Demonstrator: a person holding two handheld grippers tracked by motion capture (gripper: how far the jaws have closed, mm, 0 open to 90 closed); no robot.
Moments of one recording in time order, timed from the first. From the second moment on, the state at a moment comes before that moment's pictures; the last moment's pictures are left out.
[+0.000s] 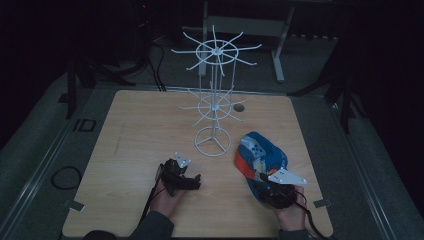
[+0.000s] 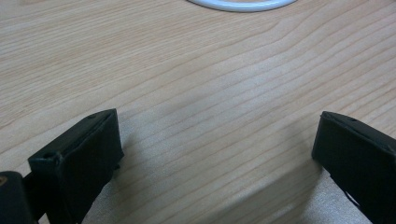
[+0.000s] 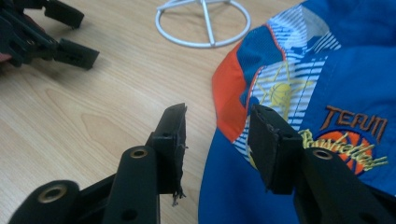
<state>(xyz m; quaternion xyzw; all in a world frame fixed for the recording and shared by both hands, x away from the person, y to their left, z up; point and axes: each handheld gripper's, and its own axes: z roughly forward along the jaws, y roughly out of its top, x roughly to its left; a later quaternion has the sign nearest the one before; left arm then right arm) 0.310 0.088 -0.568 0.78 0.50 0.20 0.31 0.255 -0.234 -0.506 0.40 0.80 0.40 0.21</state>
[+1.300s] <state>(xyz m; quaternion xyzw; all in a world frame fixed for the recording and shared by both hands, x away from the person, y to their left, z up) 0.310 0.088 -0.568 0.78 0.50 0.20 0.32 0.279 -0.251 -0.463 0.41 0.82 0.34 0.21</state>
